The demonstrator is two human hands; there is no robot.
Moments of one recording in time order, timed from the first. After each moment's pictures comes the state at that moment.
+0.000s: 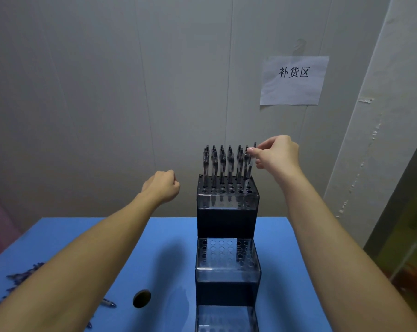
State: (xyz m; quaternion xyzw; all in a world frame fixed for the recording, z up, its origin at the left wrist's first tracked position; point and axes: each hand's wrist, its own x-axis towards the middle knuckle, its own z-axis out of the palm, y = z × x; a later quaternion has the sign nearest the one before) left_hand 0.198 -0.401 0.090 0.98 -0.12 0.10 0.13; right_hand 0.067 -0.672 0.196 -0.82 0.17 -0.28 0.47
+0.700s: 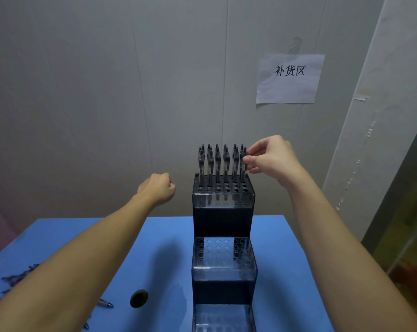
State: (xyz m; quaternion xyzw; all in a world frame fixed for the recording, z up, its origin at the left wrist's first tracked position) left_hand 0.195 -0.400 0.085 0.98 -0.12 0.07 0.13; right_hand 0.045 -0.674 0.200 -0.85 0.08 -0.21 0.47
